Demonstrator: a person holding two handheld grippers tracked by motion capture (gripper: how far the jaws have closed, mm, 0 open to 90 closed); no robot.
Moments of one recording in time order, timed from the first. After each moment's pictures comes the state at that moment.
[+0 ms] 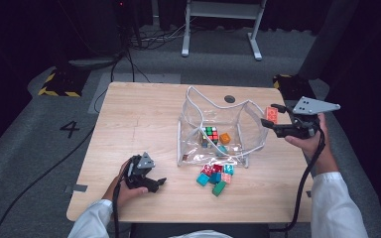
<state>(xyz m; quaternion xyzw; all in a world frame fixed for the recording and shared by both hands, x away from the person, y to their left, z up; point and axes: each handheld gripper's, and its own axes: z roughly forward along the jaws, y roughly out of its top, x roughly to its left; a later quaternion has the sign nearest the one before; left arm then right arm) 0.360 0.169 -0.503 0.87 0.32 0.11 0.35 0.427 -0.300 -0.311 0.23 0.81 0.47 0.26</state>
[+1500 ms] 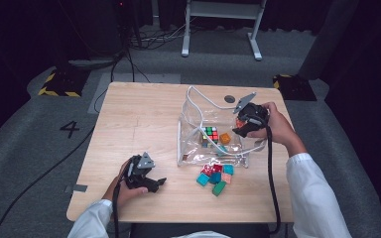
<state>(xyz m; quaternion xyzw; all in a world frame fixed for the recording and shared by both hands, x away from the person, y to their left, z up) 0.360 0.169 -0.503 0.88 0.32 0.11 0.35 0.497 -0.202 -0.361 0.18 0.95 0.17 0.20</state>
